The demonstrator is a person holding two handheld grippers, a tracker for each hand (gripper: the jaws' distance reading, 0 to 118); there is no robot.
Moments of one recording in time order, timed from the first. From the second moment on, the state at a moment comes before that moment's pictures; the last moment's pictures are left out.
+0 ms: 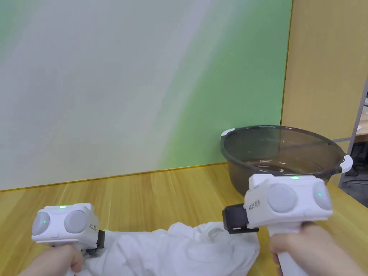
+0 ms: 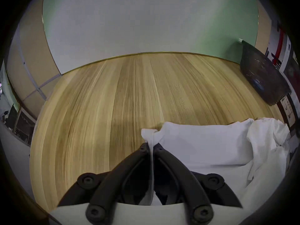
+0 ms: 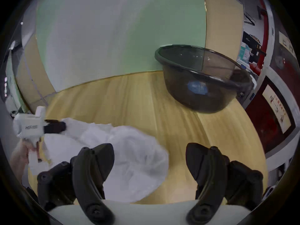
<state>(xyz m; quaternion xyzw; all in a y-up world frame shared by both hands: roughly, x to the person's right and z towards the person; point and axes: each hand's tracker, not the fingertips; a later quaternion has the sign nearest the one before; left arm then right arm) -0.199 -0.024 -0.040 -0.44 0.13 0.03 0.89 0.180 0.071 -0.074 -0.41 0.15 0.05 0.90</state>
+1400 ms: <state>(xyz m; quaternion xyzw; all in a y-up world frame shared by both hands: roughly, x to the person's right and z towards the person) -0.164 0.108 -0.004 -0.25 0.09 0.00 0.96 0.128 0.133 -0.099 -0.34 0.22 0.05 0.91</state>
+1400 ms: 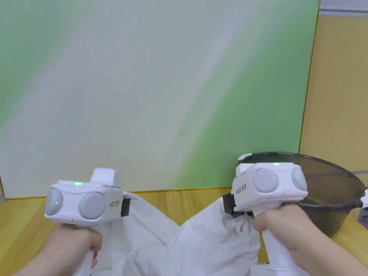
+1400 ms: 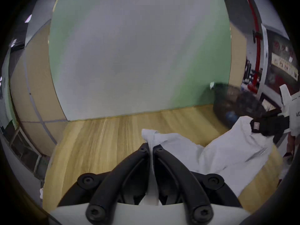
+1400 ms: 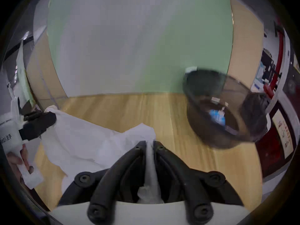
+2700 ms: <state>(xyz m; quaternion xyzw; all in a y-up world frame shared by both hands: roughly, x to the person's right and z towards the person) -0.191 0.456 0.124 0.04 0.22 -0.05 0.97 0.211 0.481 -0.010 -0.04 0.08 0.07 0.99</state>
